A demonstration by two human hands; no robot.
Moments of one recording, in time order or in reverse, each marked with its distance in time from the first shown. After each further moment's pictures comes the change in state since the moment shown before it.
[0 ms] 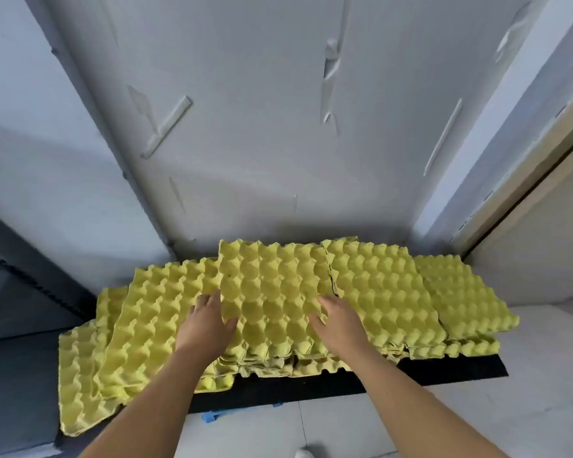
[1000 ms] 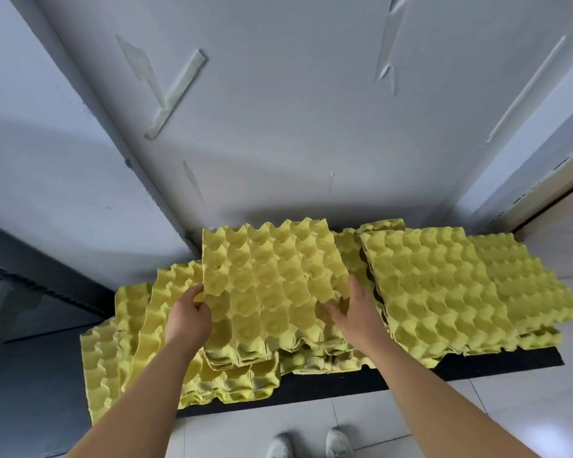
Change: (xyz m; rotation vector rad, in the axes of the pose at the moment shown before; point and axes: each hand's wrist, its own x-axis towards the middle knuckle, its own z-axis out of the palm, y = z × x) left_hand 0.089 -0.091 -0.007 -0.481 0.077 -0.326; right_hand 0.070 -0.028 0.058 0.177 -0.088 0.237
